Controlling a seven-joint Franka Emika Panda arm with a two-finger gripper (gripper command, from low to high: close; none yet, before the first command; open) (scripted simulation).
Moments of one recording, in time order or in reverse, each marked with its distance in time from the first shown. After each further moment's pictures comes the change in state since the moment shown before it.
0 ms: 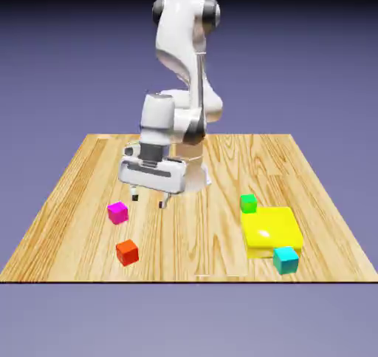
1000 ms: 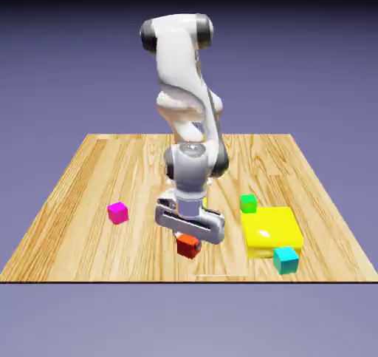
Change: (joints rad) arm 0.114 0.314 0.353 0.272 -0.191 -0.236 0.188
